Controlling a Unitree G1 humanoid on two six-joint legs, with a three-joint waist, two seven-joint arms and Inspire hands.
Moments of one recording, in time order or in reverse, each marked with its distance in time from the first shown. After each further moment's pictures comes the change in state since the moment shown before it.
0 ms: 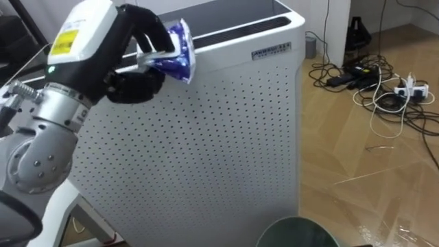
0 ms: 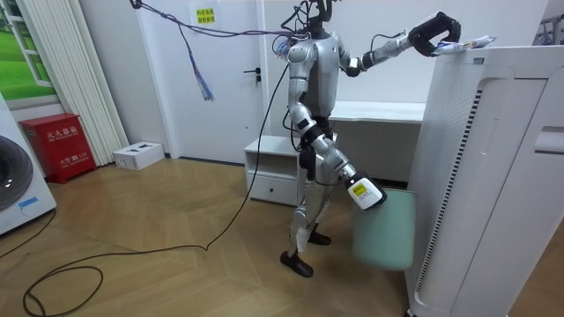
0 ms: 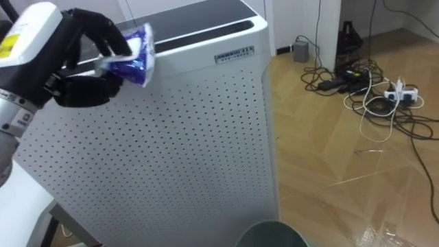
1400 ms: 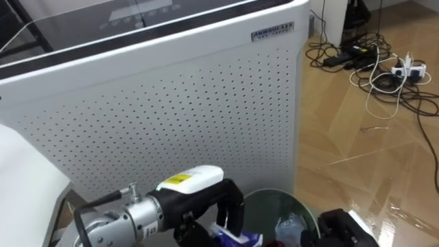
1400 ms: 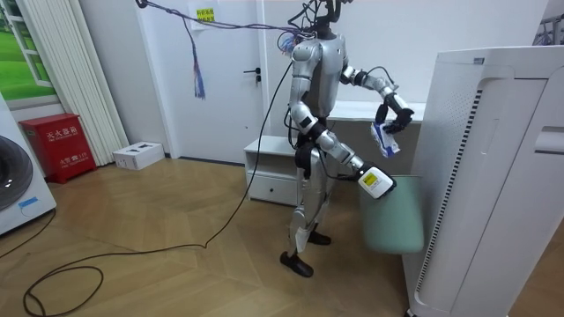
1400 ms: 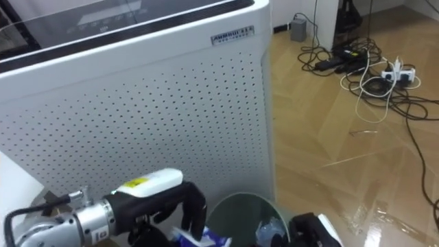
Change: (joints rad) left arm 0.208 -0.085 -0.323 0.175 0.061 -0.103 -0.439; right arm -0.033 0.009 0.079 -0.186 -0.007 -0.004 -0.009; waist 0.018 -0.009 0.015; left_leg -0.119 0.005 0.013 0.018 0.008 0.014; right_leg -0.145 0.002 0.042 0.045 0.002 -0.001
